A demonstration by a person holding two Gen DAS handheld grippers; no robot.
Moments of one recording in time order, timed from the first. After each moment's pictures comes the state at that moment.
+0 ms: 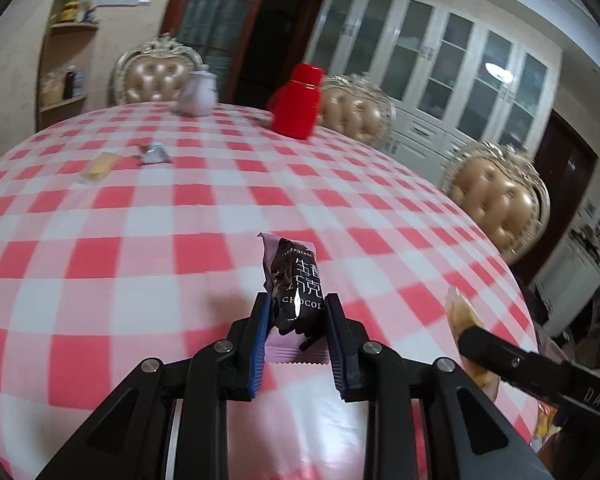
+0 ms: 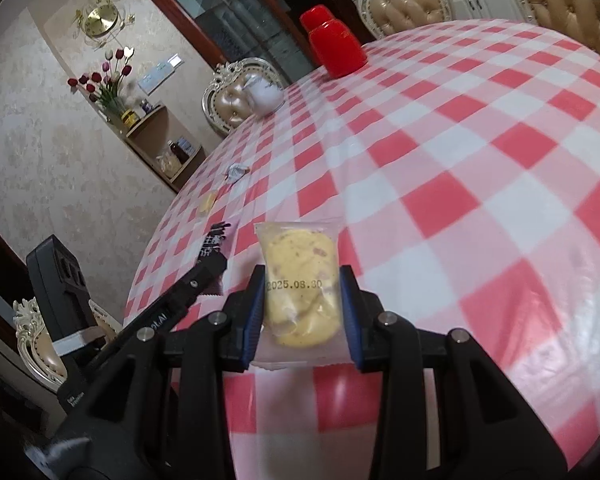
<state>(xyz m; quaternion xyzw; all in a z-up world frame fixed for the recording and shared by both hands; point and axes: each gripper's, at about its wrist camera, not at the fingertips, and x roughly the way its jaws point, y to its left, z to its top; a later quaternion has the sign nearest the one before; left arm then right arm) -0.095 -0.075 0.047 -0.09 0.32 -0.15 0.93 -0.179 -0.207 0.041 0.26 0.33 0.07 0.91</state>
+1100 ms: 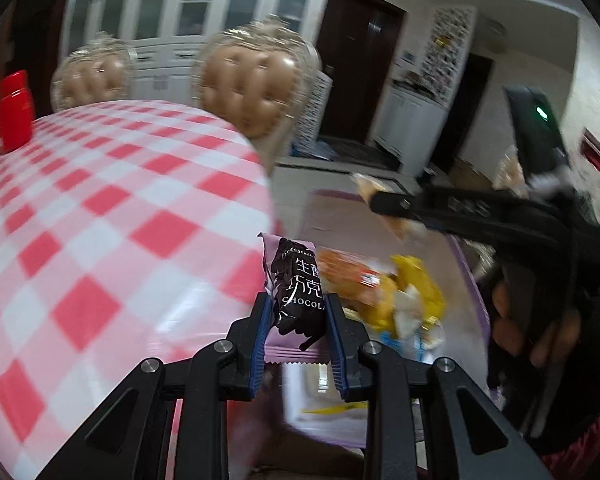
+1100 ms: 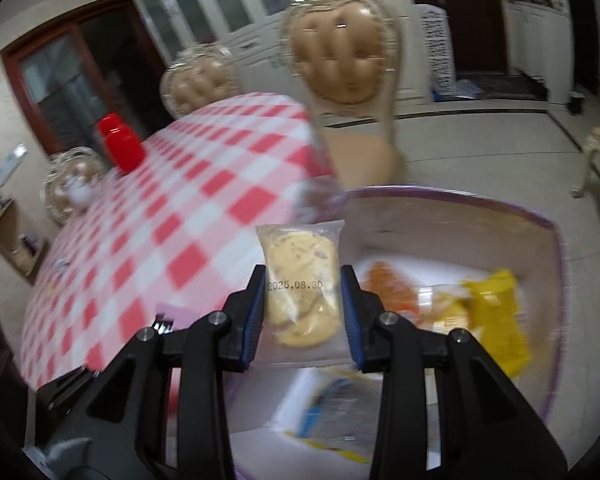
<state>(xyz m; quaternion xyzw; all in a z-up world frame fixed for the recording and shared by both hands) -0.248 -0.345 0.051 0.09 0.35 -0.49 0.79 -0.384 -0.425 0.081 0.25 0.30 -0.28 0.88</state>
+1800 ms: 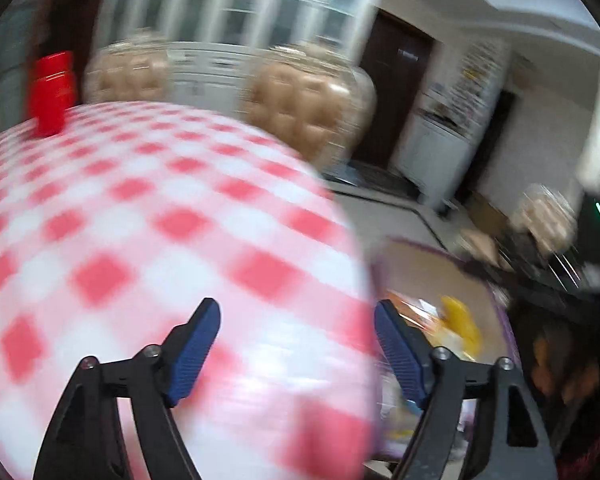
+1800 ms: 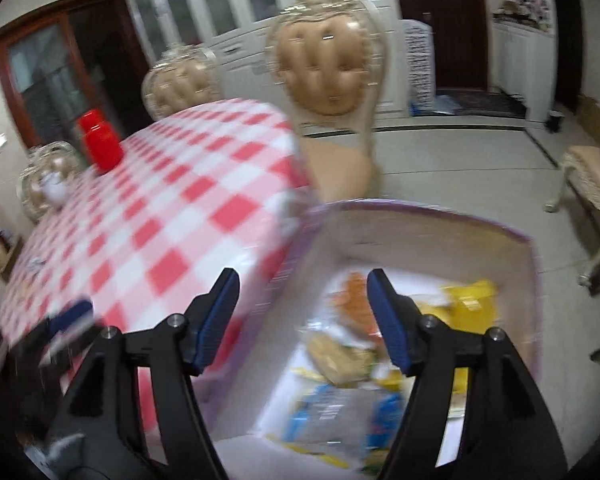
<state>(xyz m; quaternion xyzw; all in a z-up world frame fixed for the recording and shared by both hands) -0.136 -0.268 0.064 0.02 0.35 -0.42 0.84 -0.365 -0.398 0.090 0.21 0.30 -0.30 0.88</state>
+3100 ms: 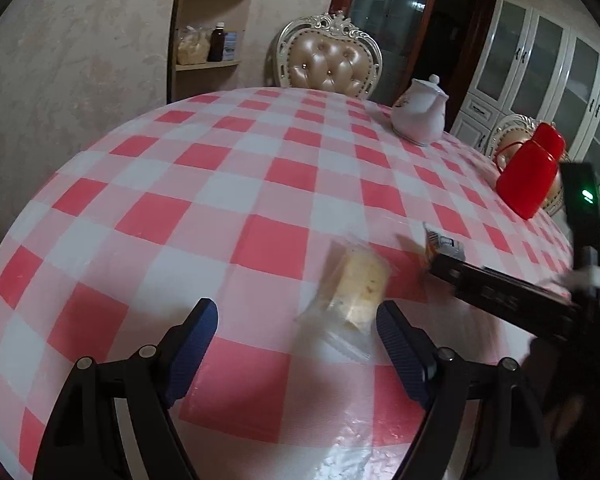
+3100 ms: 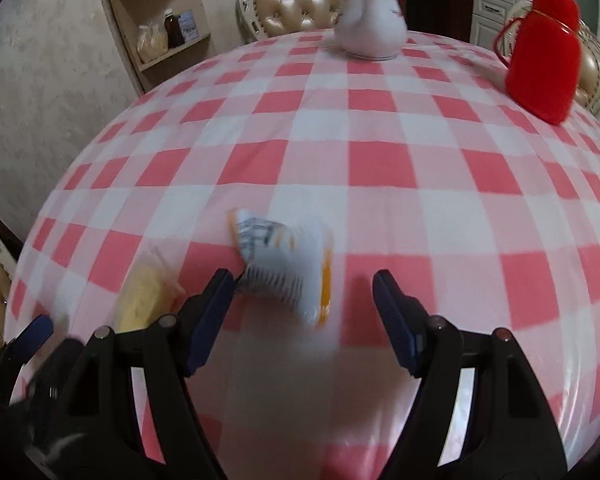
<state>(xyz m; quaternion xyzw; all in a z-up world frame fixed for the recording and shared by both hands) 0.130 0.169 0.027 -0.16 0.37 0.11 0.91 0.256 0.025 -0.004 -0.02 0.45 0.10 0.89</state>
